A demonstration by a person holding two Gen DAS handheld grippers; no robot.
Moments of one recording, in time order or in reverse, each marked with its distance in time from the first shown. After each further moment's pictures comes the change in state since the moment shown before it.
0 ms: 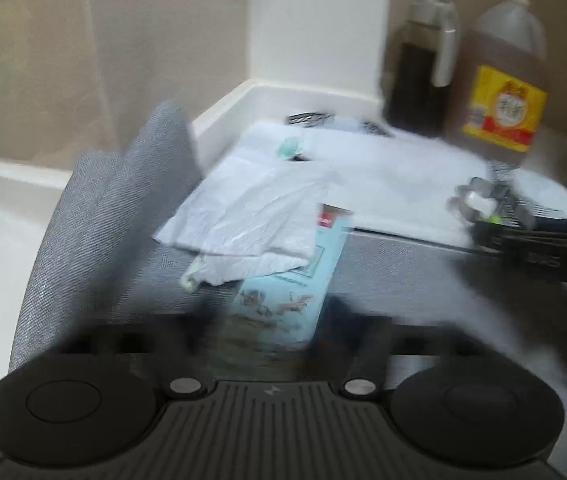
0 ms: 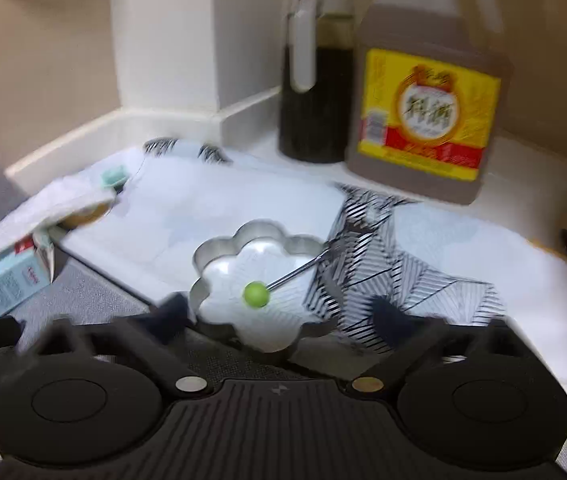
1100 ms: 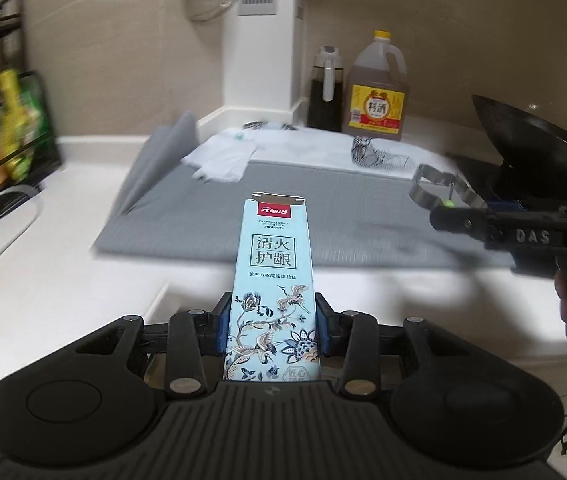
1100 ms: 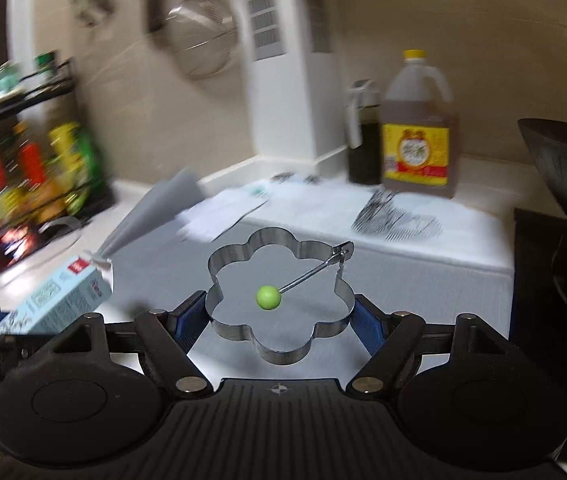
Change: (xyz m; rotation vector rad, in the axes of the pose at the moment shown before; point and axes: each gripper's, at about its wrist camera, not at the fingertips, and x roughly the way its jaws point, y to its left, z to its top) left arm -0.269 -0.076 -0.192 -0.017 -0.141 0.016; right arm -0.274 -0.021 -0.116 -0.063 -0.099 0.330
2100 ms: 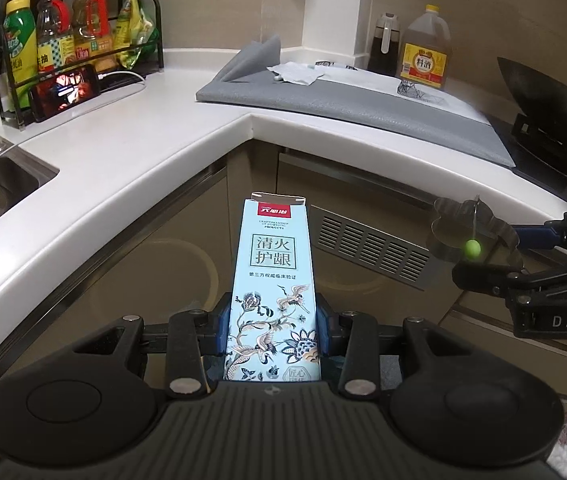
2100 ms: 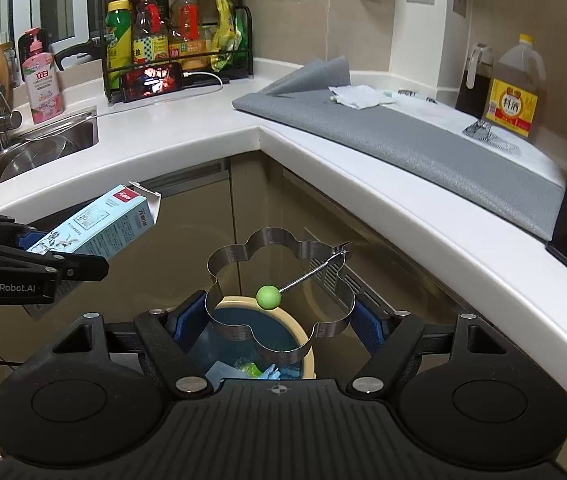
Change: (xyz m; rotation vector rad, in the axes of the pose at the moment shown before) left arm -0.112 -0.026 -0.166 -0.160 0.077 0.163; right arm -0.116 0.106 -0.135 -0.272 0.178 0.126
